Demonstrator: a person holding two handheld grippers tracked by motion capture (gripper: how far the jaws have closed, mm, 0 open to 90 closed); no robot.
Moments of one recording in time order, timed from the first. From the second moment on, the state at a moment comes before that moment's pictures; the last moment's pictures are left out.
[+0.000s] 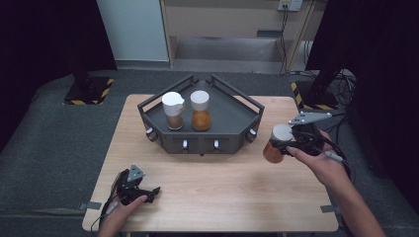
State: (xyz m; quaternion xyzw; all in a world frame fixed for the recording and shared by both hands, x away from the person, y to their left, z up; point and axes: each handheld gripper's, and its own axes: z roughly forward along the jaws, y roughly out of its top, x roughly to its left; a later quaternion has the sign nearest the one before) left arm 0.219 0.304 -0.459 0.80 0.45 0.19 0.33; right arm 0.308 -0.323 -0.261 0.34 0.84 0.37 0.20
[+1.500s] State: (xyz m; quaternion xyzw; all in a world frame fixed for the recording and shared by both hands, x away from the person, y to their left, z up) left arm 0.219 0.304 -0.459 0.80 0.45 0.19 0.33; right arm 0.320 -0.303 -0.222 0.33 0.84 0.38 0.20
